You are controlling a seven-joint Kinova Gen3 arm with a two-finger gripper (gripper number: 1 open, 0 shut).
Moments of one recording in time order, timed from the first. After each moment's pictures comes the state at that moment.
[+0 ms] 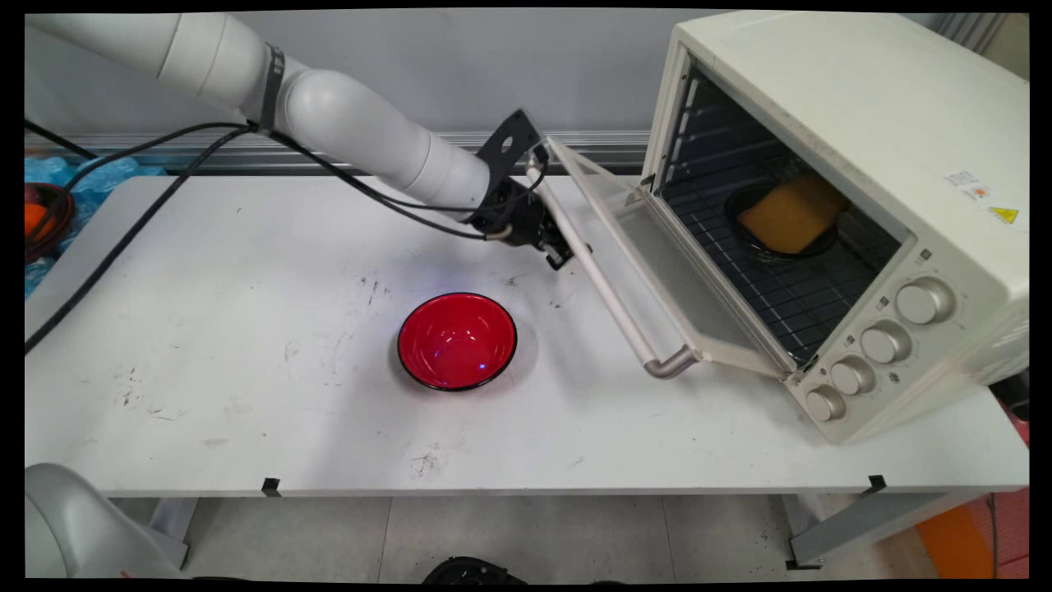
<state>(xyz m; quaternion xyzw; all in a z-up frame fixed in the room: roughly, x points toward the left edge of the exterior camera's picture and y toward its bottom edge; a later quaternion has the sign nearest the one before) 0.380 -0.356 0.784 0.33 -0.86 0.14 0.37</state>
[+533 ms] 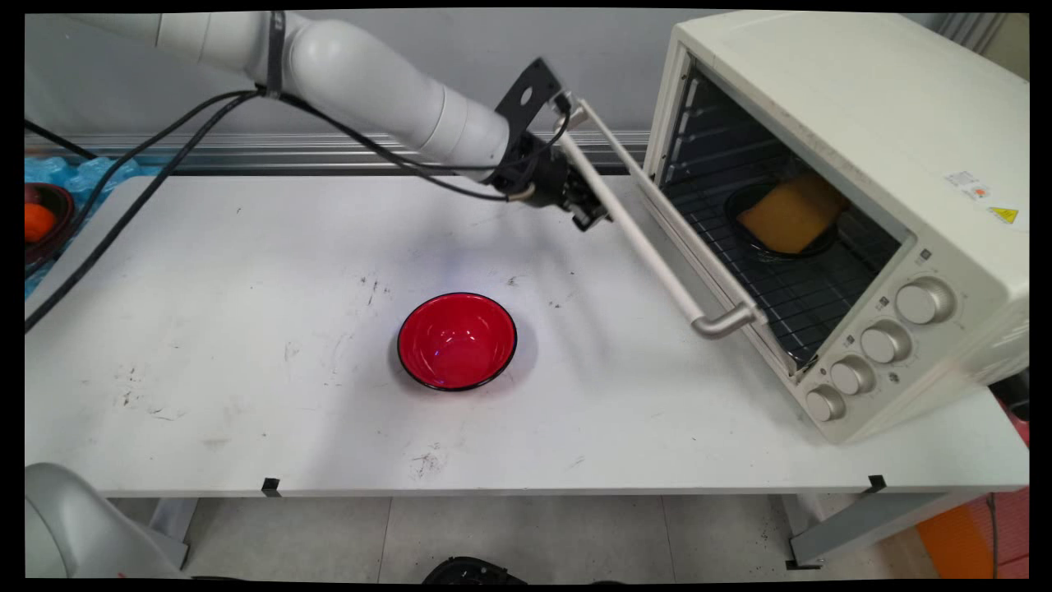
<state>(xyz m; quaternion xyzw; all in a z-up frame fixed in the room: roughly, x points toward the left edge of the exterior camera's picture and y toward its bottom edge) 0.364 -0.374 0.828 0.31 -0.85 0.16 0.40</state>
